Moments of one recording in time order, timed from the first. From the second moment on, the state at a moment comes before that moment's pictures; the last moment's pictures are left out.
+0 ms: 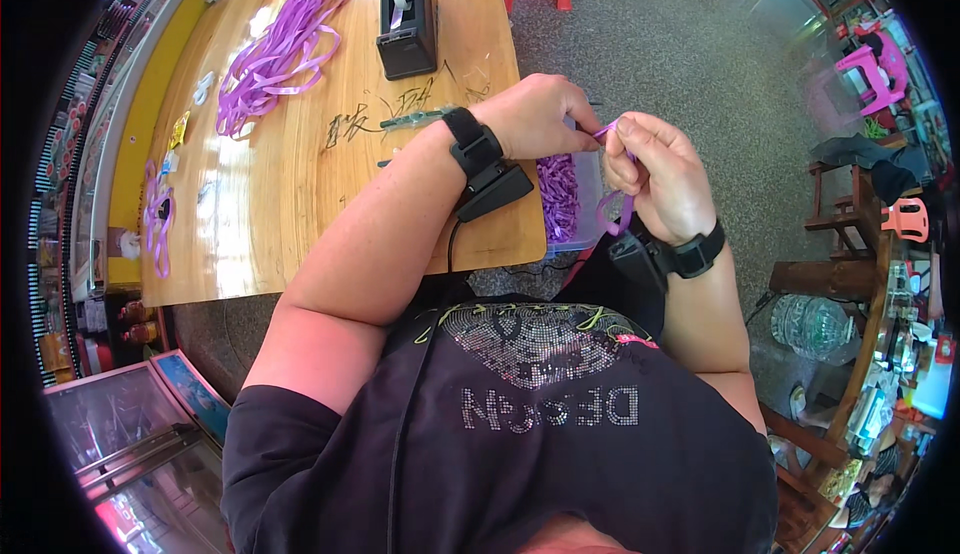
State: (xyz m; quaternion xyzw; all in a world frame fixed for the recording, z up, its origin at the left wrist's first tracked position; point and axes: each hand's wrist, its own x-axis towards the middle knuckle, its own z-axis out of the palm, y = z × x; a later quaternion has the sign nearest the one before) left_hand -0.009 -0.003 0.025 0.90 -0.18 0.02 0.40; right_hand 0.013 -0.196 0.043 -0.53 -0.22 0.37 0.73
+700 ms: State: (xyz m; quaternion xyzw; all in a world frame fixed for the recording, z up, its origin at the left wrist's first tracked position) left_hand 0.003 0.007 0.018 0.77 0.00 0.06 0.64; right_hand 0.048 -0.167 -0.004 -0.69 -0.26 0.16 0.66
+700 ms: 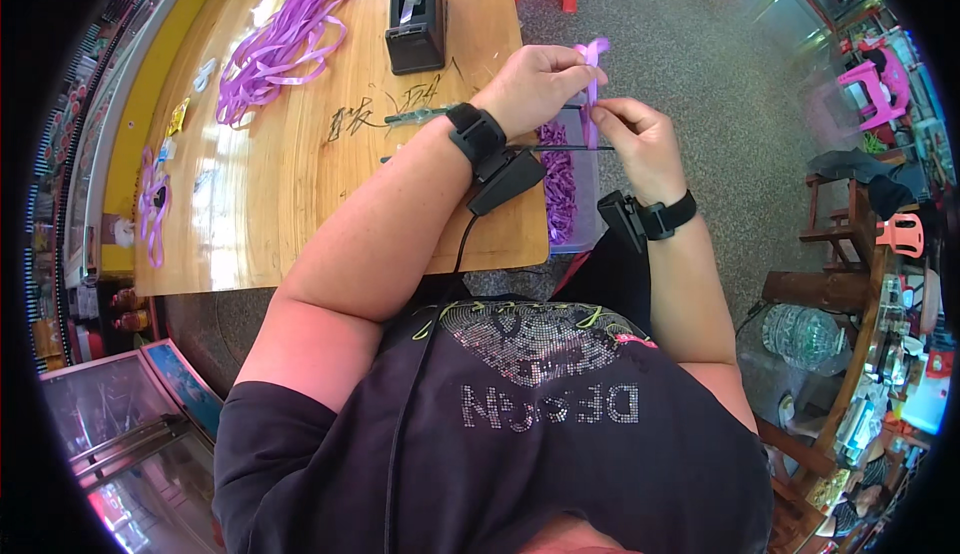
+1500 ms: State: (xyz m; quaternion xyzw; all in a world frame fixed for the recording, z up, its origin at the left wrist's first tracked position) left_hand -0.003 0.001 0.020 0.86 -0.01 0.05 0.51; right_hand 0.062 -0.160 0.005 -0.63 -0.20 0.14 0.74
